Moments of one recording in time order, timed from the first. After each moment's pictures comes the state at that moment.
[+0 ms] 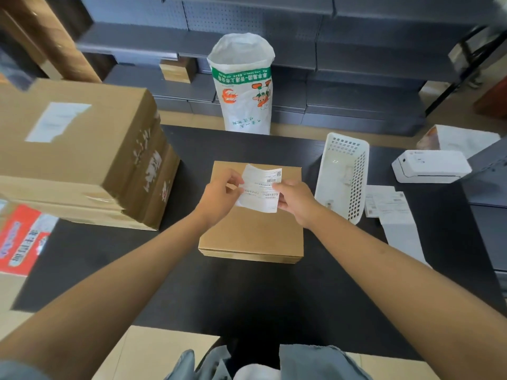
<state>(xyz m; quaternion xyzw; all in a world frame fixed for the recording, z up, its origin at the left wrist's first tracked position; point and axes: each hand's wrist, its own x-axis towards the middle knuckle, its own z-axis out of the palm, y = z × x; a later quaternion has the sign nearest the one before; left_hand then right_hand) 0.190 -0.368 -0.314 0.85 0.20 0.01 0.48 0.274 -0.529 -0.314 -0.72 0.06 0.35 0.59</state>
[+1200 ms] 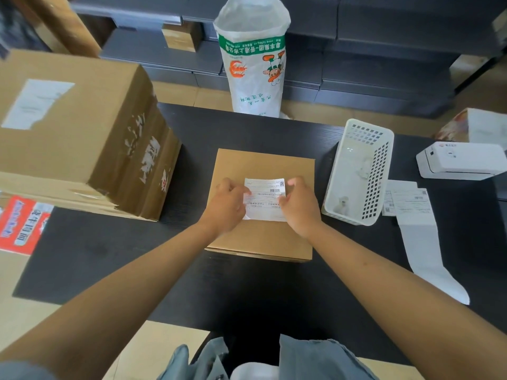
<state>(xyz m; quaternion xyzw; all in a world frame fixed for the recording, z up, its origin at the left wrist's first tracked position) 0.193 -0.363 -0.381 0.94 0.16 -0.07 0.29 0.274 -0.524 -0.374 -0.93 -0.08 0.19 0.29</state>
